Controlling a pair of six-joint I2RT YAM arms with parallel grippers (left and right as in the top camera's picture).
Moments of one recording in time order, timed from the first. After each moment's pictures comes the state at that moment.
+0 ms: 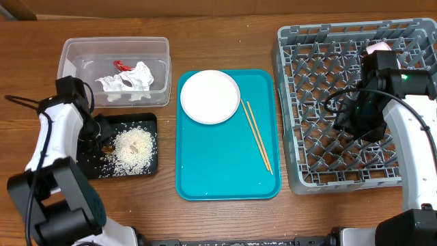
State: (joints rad) left arm 0.34 1.76 1.21 -0.99 -0.11 -0.34; right arm -0.06 1.55 1.44 -1.42 0.01 0.33
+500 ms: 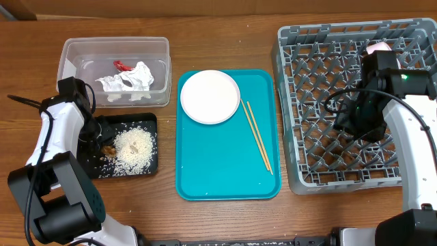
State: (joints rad) left arm 0.34 1.78 1.21 -0.99 -0.12 -0.35; right arm -0.06 1.55 1.44 -1.42 0.01 0.33
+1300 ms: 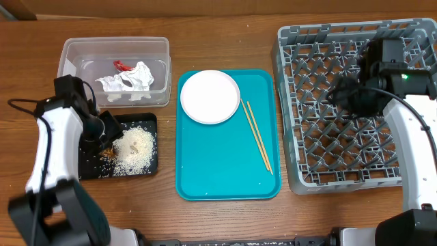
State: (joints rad) left arm 0.30 1.62 1.21 -1.08 0.12 -0.32; right arm -0.06 1.55 1.45 -1.05 -0.13 0.32
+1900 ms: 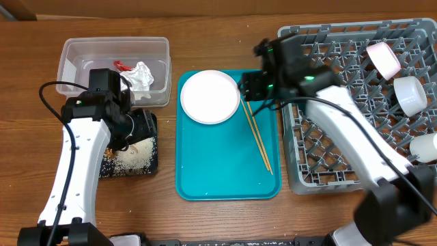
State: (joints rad) left arm 0.06 1.47 1.21 -1.12 0.16 -0.30; right arm 0.42 1.76 1.48 -0.73 -0.22 0.28
